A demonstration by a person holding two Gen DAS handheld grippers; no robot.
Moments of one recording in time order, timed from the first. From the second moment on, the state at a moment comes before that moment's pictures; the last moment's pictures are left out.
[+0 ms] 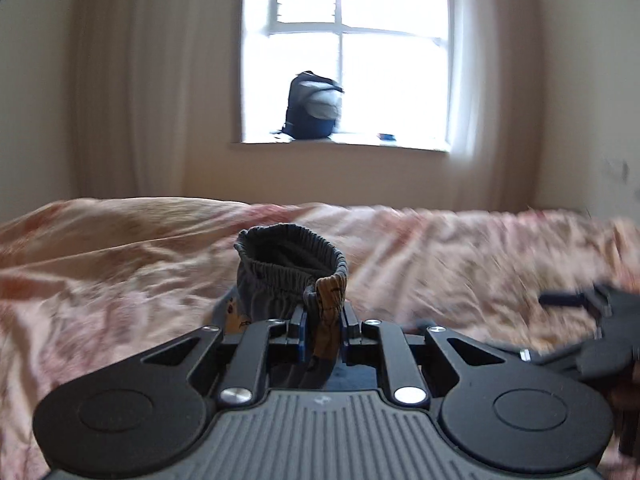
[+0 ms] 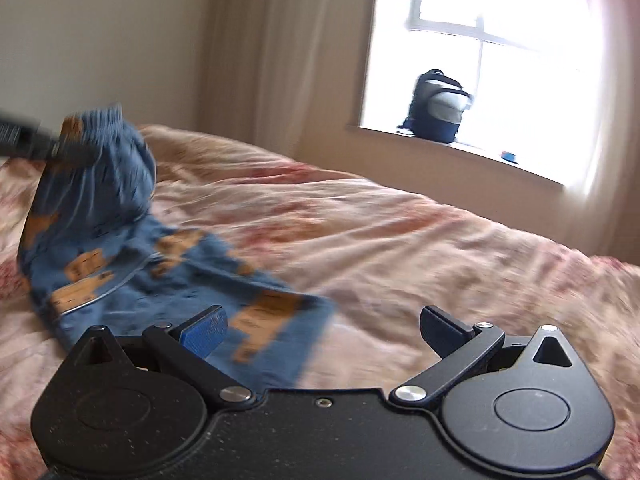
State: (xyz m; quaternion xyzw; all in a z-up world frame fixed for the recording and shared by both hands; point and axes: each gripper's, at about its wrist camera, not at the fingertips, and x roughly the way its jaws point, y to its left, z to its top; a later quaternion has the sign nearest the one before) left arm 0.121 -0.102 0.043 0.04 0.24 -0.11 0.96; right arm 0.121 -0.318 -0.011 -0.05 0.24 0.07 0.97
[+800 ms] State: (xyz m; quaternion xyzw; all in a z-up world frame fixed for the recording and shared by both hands) left arm 0.078 -0.163 -0.039 0.20 0.27 -0.13 0.93; right arm 0.173 -0.321 -0.026 0.10 0.33 0.26 0.90
